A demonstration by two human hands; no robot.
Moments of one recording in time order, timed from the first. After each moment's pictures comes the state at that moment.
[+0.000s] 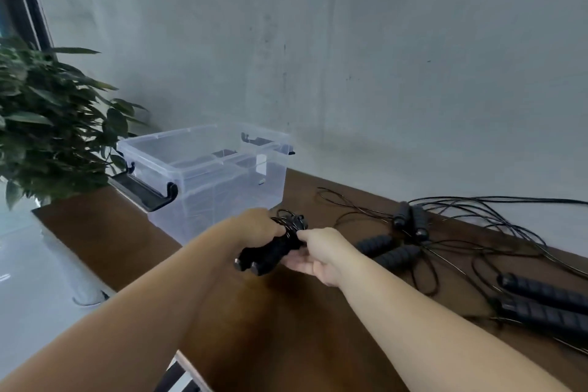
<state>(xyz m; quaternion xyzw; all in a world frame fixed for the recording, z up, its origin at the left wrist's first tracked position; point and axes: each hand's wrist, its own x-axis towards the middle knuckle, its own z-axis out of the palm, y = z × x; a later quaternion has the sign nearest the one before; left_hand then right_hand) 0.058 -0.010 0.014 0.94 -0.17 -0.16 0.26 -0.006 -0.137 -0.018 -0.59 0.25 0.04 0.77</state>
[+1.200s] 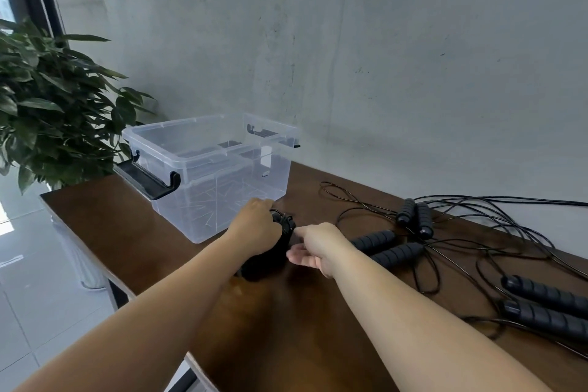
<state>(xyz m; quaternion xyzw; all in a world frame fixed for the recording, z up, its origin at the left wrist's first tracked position) 0.051 -0.012 -0.010 0.94 -0.19 0.00 0.28 0.018 -0.142 -0.035 -0.66 0.29 0.04 0.69</state>
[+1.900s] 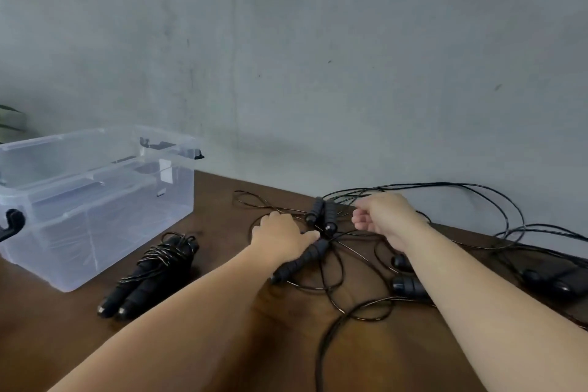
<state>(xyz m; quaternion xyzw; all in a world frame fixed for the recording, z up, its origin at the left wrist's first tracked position) 0.014 -0.204 -0.015 0.94 -0.29 -0.04 0.16 -0.090 -0.355 0.031 -0.69 0.36 -0.22 0.59</state>
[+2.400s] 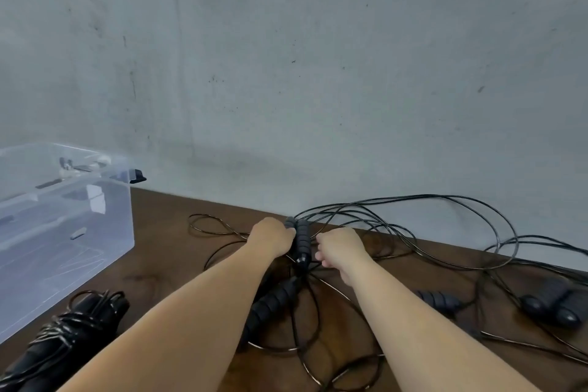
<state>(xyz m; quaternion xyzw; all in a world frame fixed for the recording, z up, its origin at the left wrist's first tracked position) 0.075 -0.308 -0.018 0.92 -0.30 -0.10 0.22 -0.024 -0.400 -0.029 -0.72 0.39 -0.19 0.54</state>
